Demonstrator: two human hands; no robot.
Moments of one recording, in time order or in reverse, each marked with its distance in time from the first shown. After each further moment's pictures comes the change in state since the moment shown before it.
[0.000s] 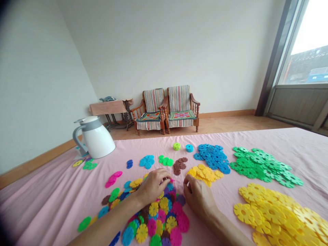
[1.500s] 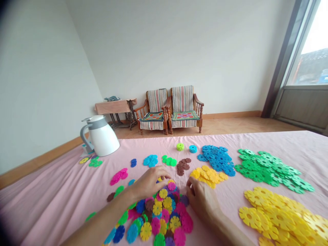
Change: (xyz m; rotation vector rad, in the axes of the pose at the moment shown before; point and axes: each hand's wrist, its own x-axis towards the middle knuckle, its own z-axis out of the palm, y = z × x) left_hand -0.004 -0.001 -0.032 0.031 -0.157 -0.034; right_hand -0.002 0.012 0.014 -0.016 -0.009 0.001
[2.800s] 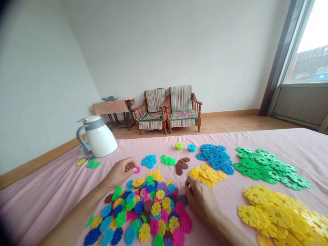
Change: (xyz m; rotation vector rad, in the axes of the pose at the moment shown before) left_hand -0.046 -0.057 -0.057 -0.069 0.285 -0.386; right_hand 0.000 -0.008 -0.008 -0.003 -0.024 -0.010
